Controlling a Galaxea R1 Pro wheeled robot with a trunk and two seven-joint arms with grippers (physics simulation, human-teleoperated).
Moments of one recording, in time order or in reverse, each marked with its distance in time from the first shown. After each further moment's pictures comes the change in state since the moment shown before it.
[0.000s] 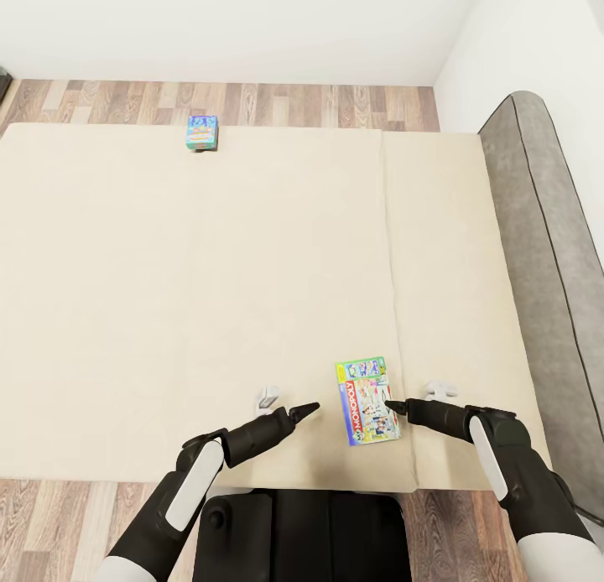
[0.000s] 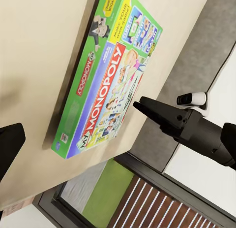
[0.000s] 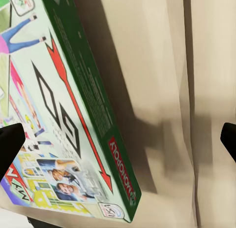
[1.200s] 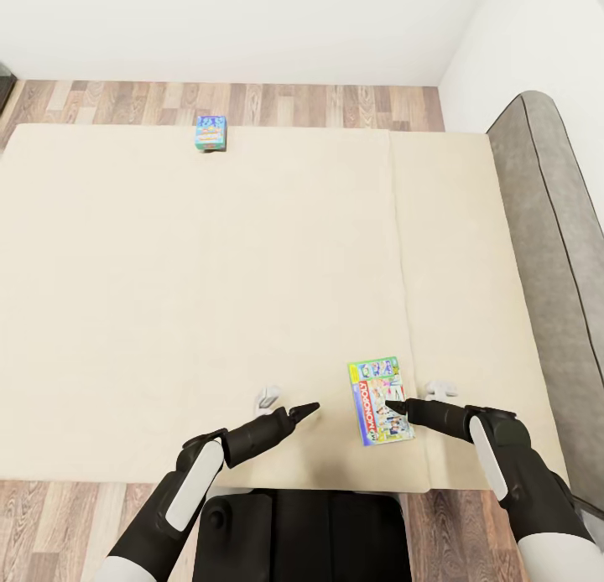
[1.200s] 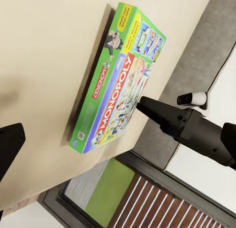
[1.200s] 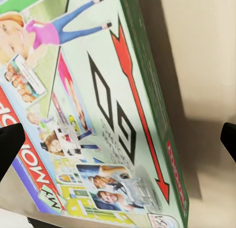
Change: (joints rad) left arm 0.000 0.000 0.000 0.000 0.000 0.000 0.000; right arm 0.000 0.000 0.000 0.000 0.000 0.000 0.000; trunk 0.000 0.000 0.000
